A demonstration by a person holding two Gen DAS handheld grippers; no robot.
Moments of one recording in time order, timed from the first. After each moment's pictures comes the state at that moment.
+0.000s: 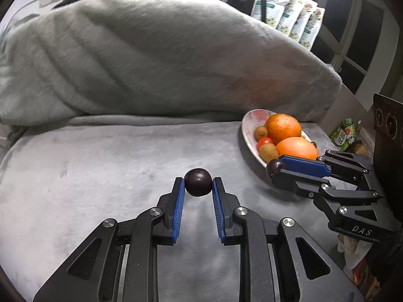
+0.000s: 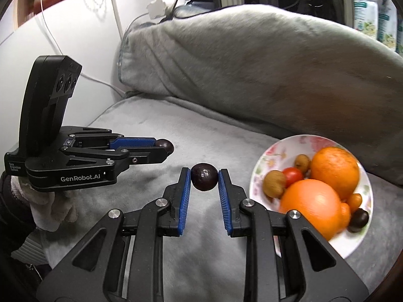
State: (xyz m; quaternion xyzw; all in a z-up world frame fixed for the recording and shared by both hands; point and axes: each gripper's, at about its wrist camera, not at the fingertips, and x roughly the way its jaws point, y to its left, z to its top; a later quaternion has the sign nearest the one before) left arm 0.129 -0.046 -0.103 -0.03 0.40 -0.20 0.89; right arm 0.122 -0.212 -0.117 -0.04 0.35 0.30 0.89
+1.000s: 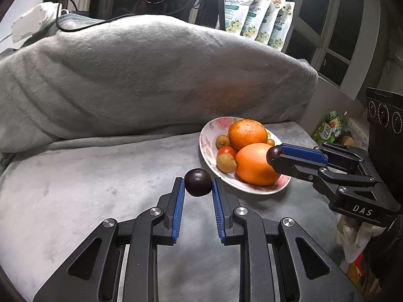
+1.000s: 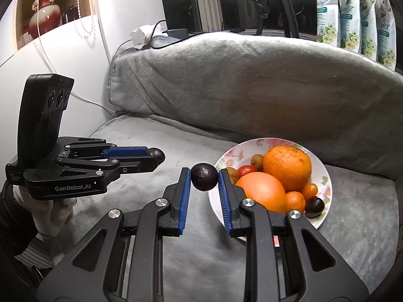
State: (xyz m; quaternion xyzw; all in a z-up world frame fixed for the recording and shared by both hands) left arm 0.116 -0.096 -0.081 0.00 0.37 -0.24 0.90; right arm 0.102 -0.269 -0.090 -0.01 0.32 0.26 0.91
